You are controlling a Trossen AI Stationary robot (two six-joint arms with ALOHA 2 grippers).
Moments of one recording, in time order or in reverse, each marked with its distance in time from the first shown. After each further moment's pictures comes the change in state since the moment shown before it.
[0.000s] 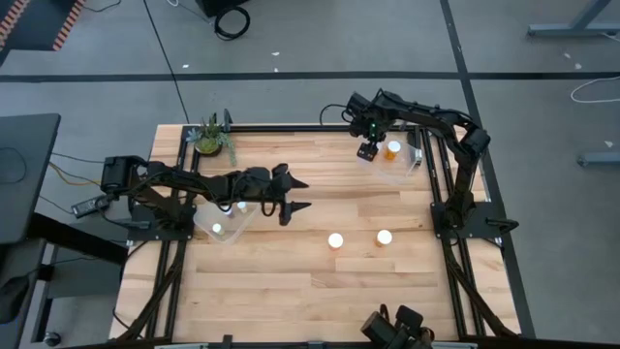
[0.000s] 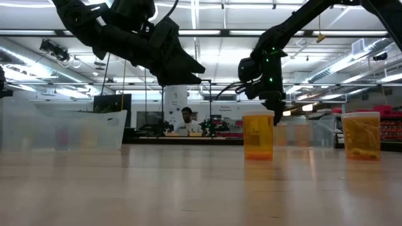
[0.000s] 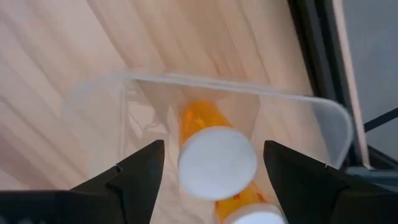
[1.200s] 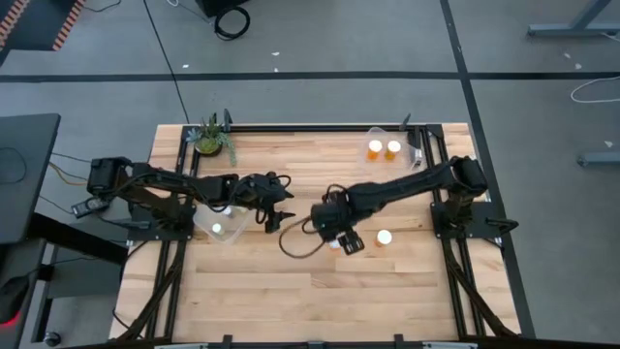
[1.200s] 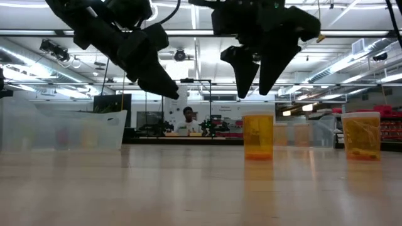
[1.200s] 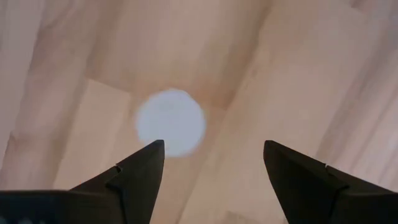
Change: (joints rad) left arm -0.048 -0.112 0.000 -0.392 -0.028 0.033; right arm 0.886 -0.003 0.065 0.079 -0.093 0.018
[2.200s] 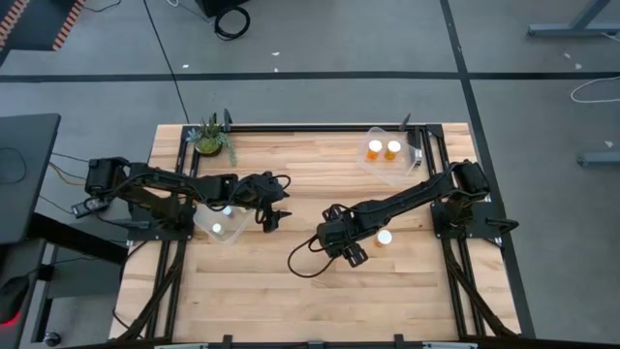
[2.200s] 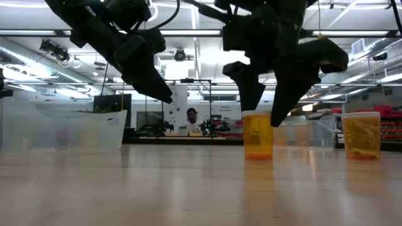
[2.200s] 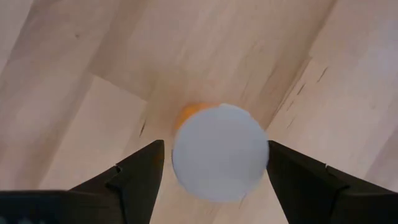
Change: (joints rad) left arm 0.000 -0.021 0.000 -0.082 -0.033 -0.028; right arm 0.082 0.000 -0.202 0.251 0.053 -0.050
